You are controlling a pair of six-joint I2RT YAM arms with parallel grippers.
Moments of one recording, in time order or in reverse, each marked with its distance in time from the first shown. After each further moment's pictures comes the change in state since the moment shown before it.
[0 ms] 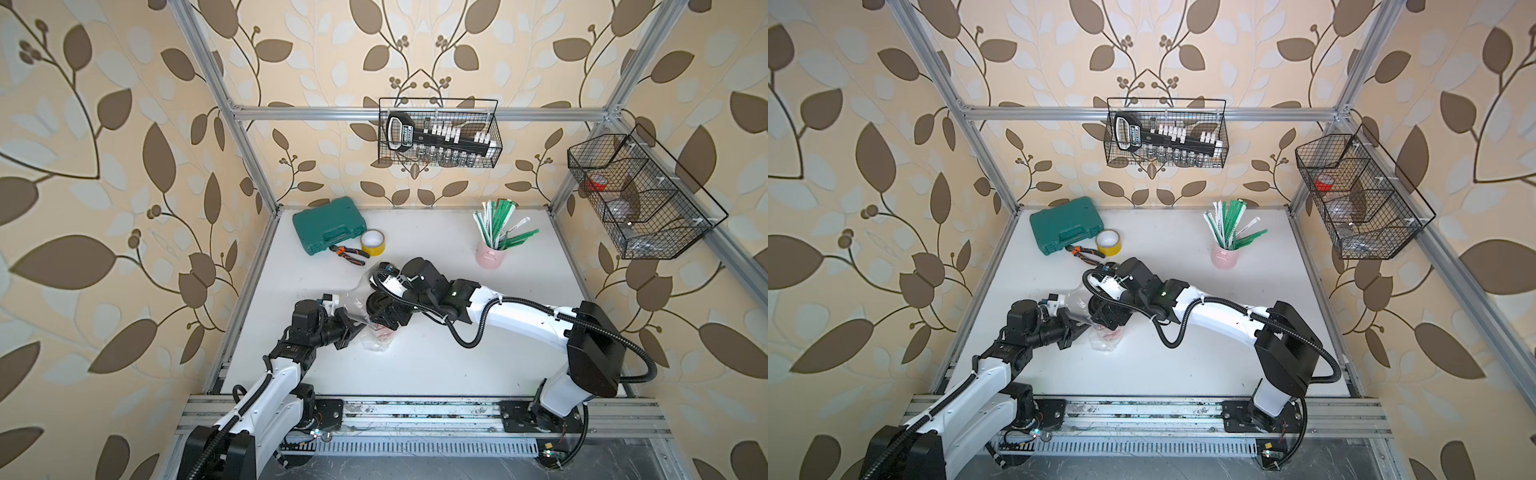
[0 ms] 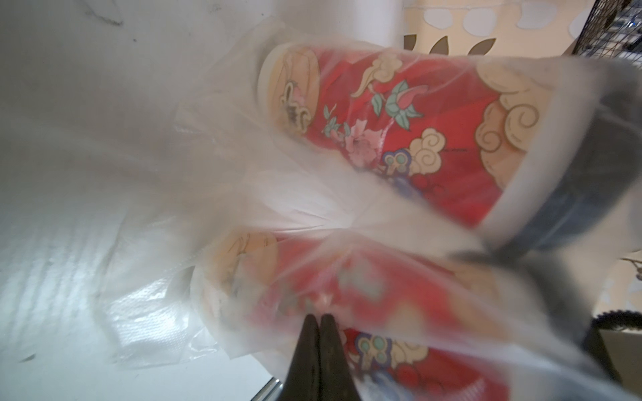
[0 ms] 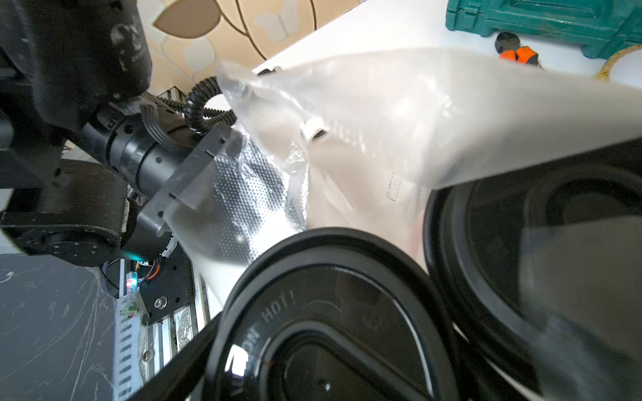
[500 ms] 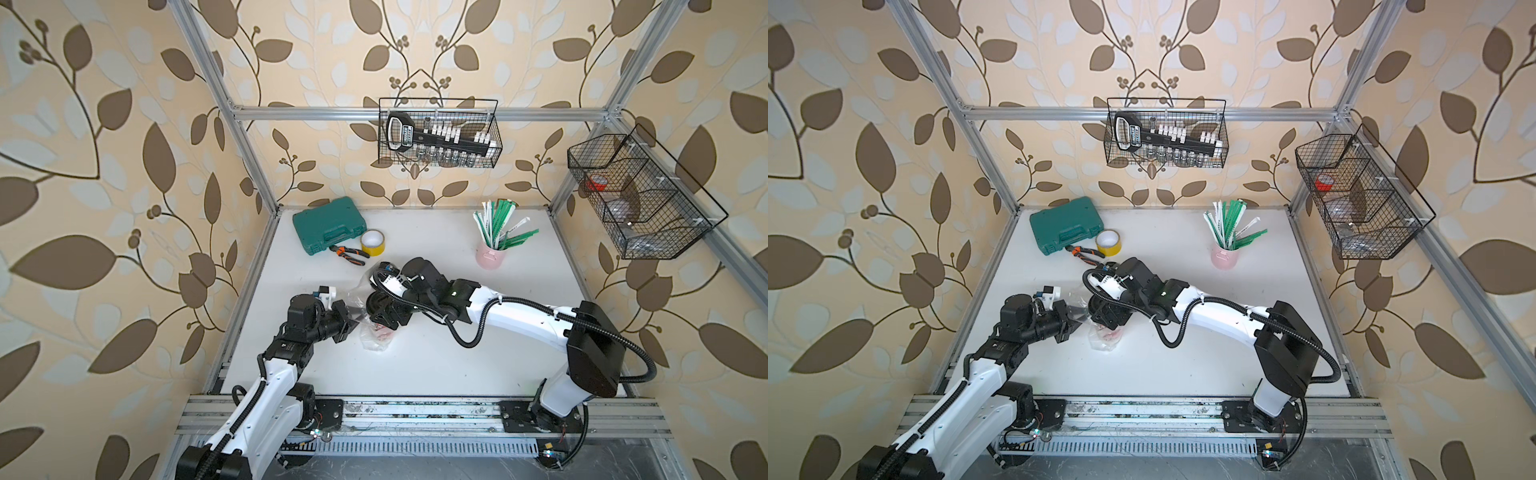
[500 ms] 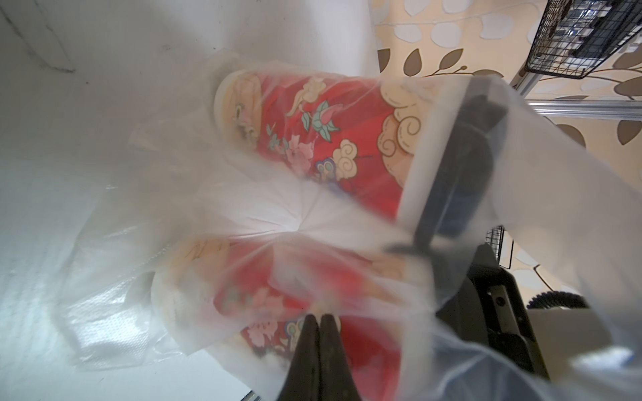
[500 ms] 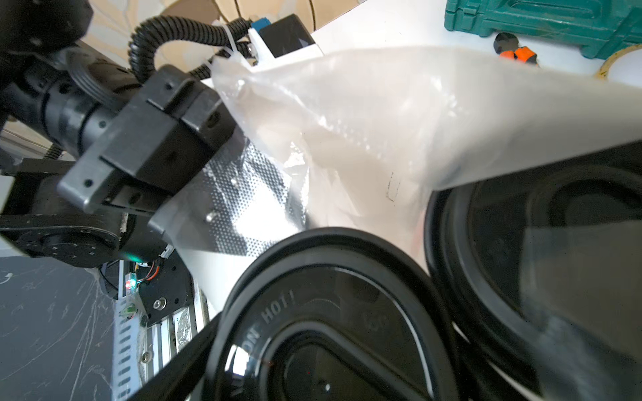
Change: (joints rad) left arm 0.000 -0.081 0.095 -0.131 -0.027 0.018; right arm -0.007 0.001 0.000 0.001 0.001 0.000
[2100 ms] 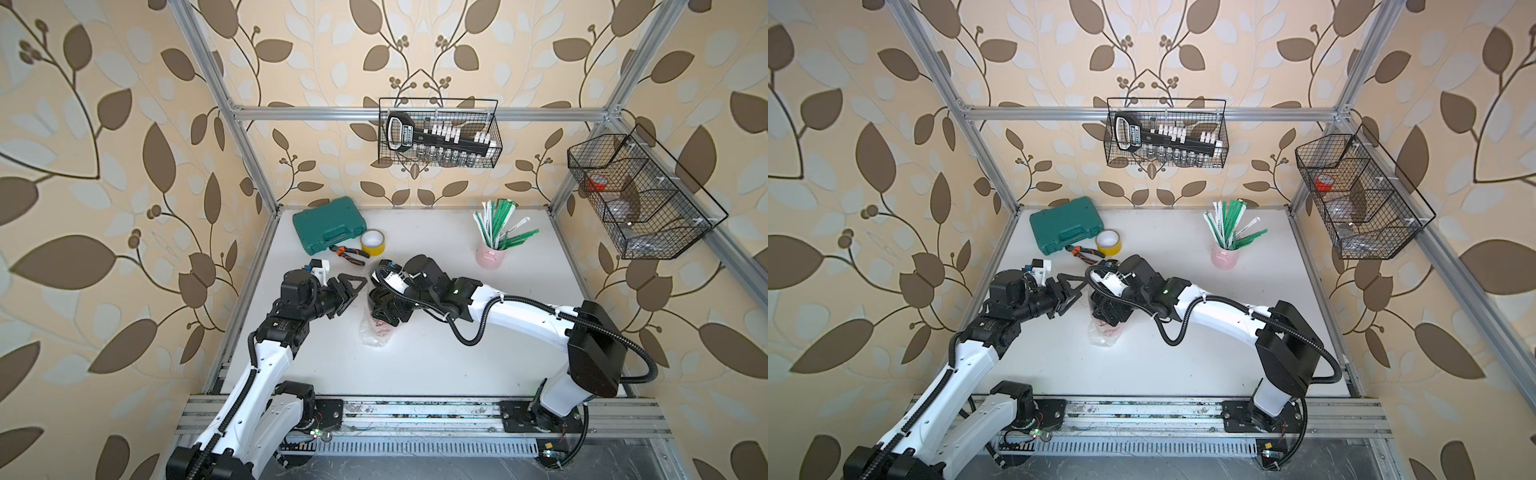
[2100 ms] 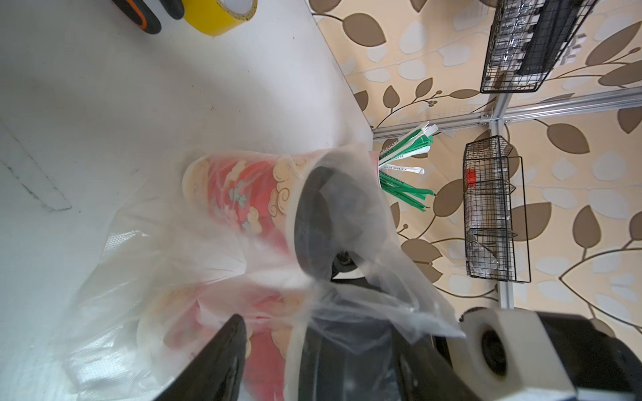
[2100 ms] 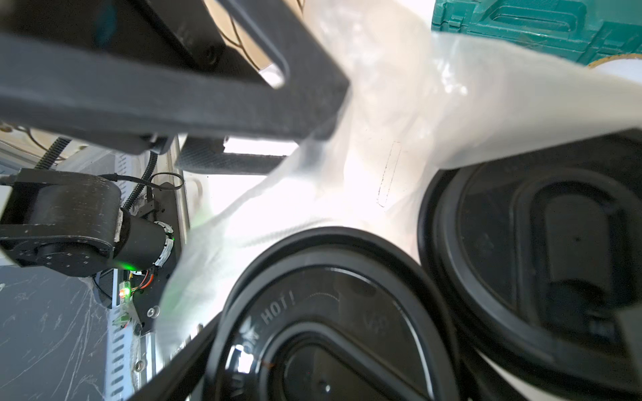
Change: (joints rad) left arm 0.002 0.091 0.289 -0.162 -0.117 0.145; right arm -0.013 -0.005 0.000 0.013 0.001 0.000
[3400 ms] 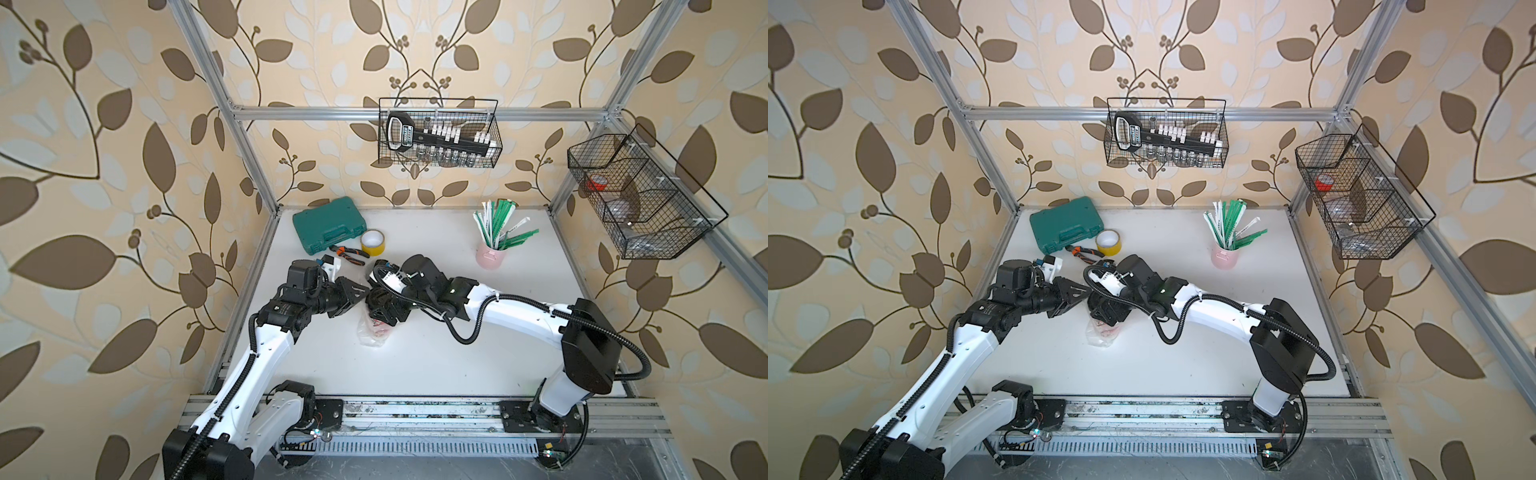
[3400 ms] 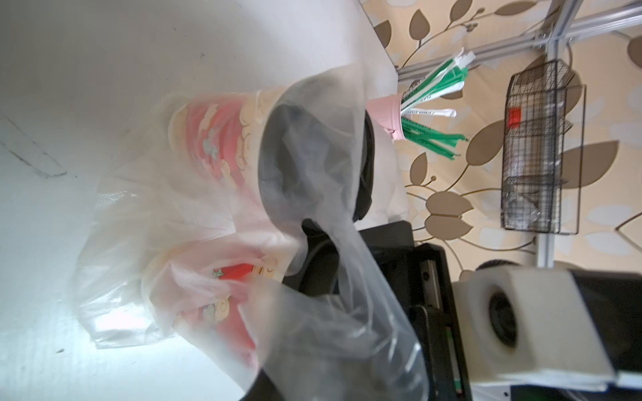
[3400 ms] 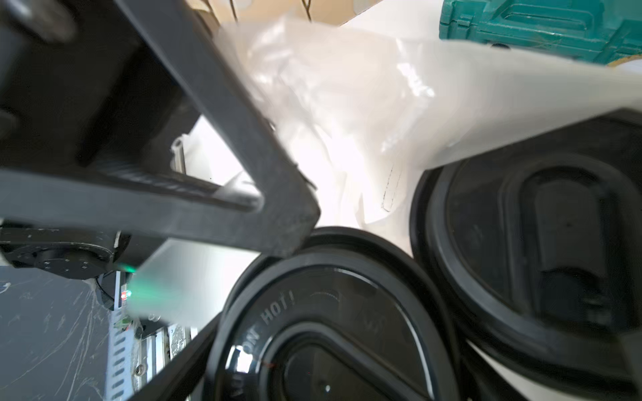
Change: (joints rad) left arm -0.053 0.081 0.174 -0.281 0.050 0.189; right arm 0.001 0.029 0.013 0.021 -0.020 0.001
